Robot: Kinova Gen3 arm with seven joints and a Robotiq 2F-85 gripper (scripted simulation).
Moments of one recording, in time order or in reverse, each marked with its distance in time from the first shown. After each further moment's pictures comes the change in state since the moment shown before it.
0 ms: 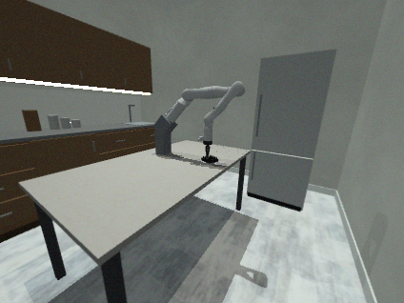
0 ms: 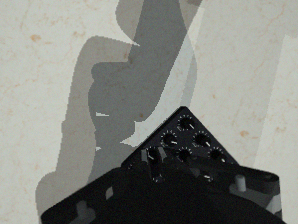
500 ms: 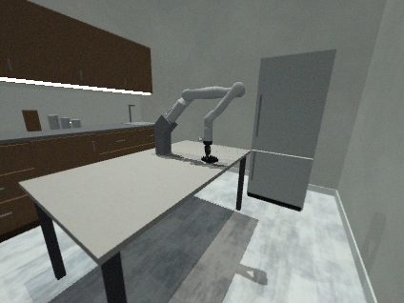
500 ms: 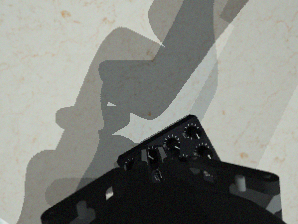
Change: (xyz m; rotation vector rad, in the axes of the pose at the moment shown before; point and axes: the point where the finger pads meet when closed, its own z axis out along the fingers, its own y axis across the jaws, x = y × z) arm 0.000 0.000 0.000 0.001 0.001 -0.237
